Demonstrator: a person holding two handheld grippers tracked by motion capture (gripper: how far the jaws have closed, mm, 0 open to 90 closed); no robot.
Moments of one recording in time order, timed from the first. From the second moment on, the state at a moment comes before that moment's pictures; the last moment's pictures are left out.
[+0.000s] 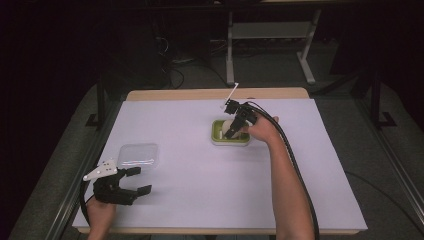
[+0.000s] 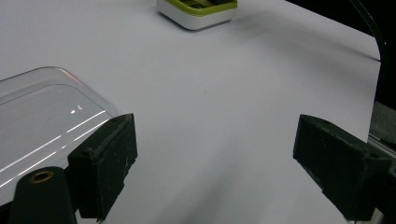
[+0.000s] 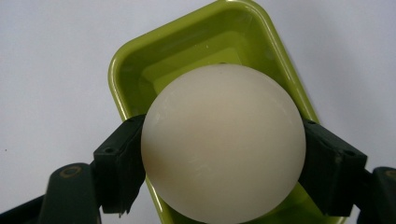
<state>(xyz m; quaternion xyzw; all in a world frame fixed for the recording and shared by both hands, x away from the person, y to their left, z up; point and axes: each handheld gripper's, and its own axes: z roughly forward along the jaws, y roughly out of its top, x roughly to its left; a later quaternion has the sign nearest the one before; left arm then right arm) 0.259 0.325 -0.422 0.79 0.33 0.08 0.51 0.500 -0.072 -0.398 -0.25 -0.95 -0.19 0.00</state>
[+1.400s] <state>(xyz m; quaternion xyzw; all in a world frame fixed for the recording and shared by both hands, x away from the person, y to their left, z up) 0.259 0.323 -0.421 0.79 0.32 0.08 0.51 0.495 -0.083 -0.385 -0.27 -0.94 -0.21 0.01</state>
